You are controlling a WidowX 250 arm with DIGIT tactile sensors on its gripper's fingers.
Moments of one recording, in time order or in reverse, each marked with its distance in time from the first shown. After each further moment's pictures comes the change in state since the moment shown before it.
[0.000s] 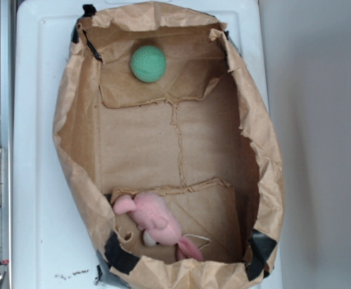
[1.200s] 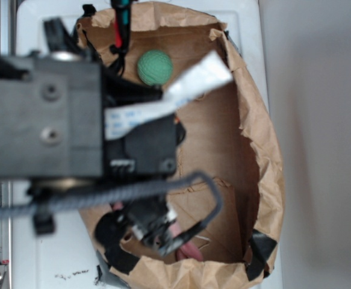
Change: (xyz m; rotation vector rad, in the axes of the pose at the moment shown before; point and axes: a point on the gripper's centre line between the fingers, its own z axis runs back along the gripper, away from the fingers) arm 0.125 0.017 -0.094 -0.025 -0.136 0.564
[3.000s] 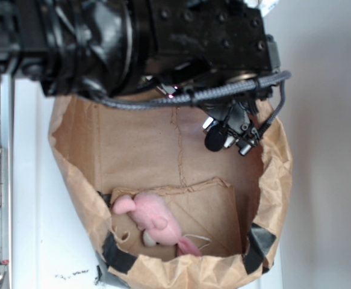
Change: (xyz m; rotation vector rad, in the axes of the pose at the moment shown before) arm 0.068 0.037 -0.080 0.150 0.021 0.194
